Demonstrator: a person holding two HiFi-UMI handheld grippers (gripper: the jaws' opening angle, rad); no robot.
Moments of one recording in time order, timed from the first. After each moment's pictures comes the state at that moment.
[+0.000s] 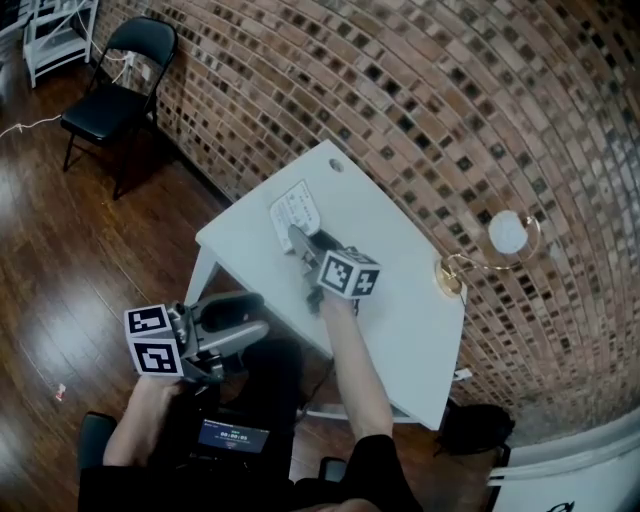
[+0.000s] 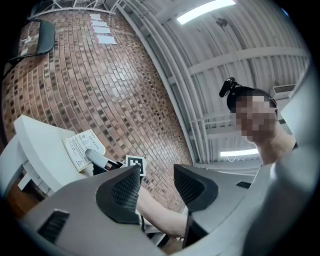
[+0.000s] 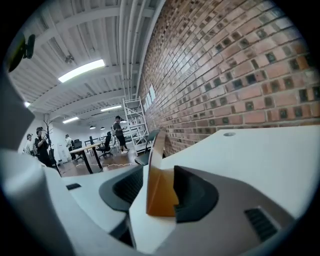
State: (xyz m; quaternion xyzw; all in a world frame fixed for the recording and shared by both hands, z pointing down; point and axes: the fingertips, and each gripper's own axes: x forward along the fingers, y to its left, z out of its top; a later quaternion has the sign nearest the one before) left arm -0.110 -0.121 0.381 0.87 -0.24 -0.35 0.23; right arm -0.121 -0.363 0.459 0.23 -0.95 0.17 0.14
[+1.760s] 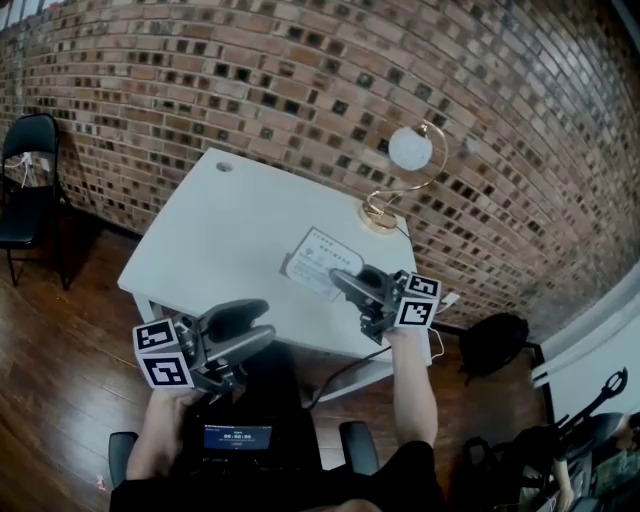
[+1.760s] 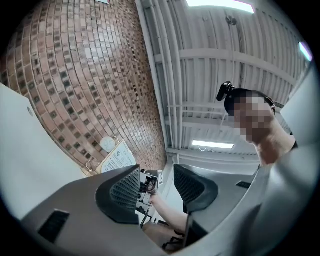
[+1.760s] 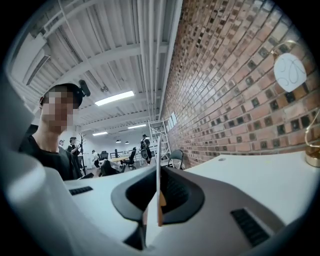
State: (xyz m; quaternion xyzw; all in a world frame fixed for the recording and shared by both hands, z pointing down) left arm 0.024 -0.127 0.325 0.93 -0.07 -0.28 0.21; right arm 0.146 -0.243 0.339 0.11 -0.99 0.13 0.02
